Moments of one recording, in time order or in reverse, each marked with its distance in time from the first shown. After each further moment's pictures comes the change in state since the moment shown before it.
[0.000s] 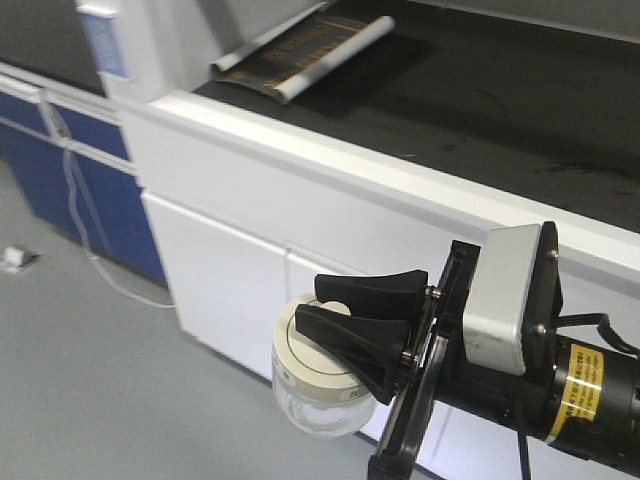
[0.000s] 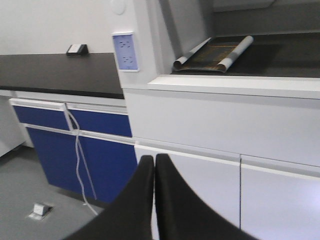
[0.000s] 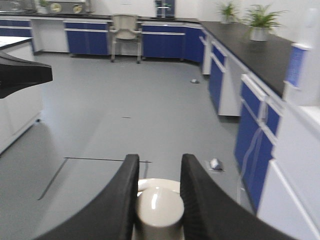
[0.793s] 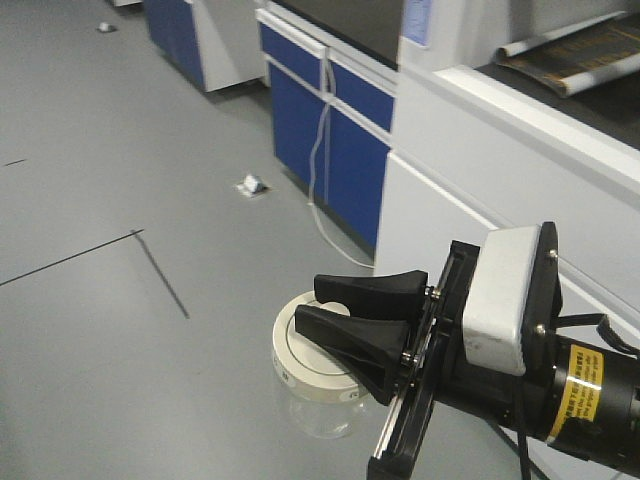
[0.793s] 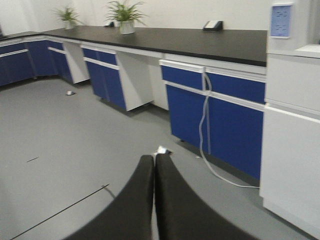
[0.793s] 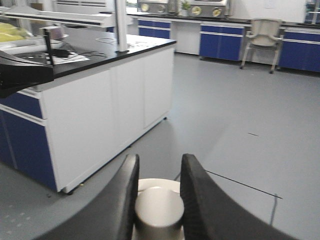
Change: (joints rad) left arm 0.000 0.000 0.000 0.000 0.000 0.000; right arm 0.000 0.000 0.000 0.000 0.000 0.000
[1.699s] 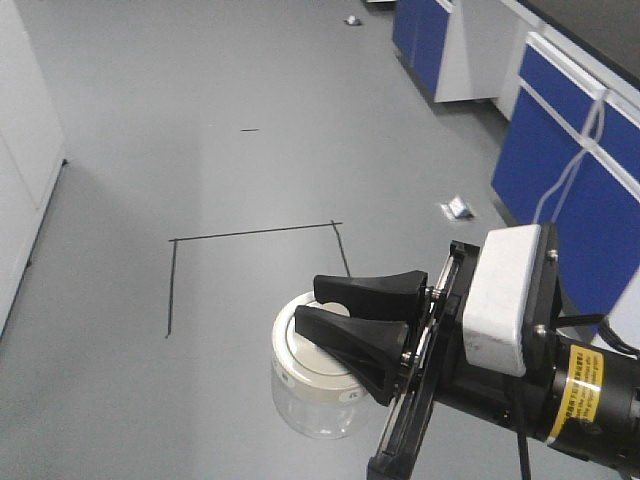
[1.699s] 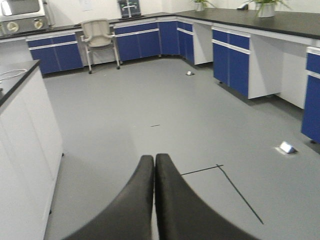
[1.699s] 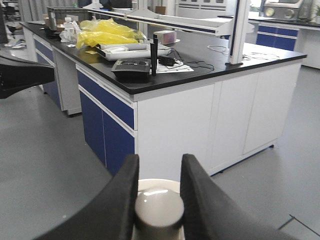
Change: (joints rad) left arm 0.000 0.000 0.000 0.000 0.000 0.000; right arm 0.000 0.000 0.000 0.000 0.000 0.000
